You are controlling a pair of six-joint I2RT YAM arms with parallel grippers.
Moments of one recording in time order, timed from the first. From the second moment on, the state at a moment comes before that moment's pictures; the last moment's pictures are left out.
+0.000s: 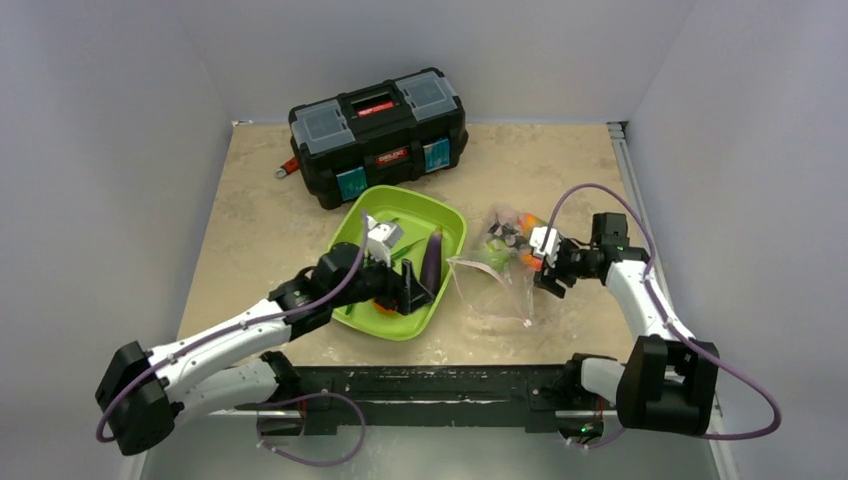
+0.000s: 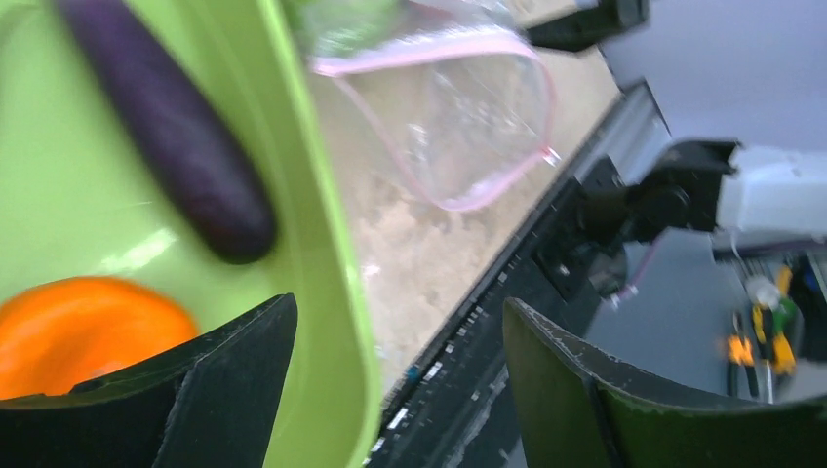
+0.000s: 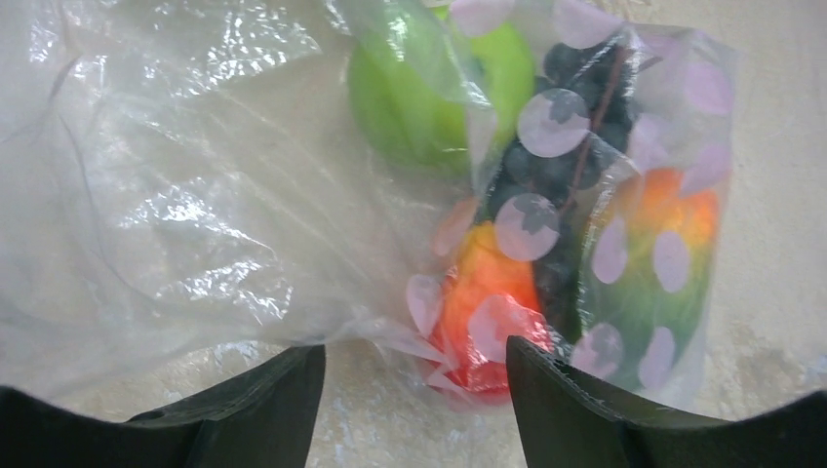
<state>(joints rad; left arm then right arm) -0.80 0.94 0.58 -0.07 0.19 -0.59 -0.10 1.17 0.68 -0.64 -0.70 -1.25</state>
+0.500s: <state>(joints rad) -1.06 1.45 0.89 0.16 0.21 -0.49 -0.18 1.41 1.11 -1.04 -0.76 -1.72</state>
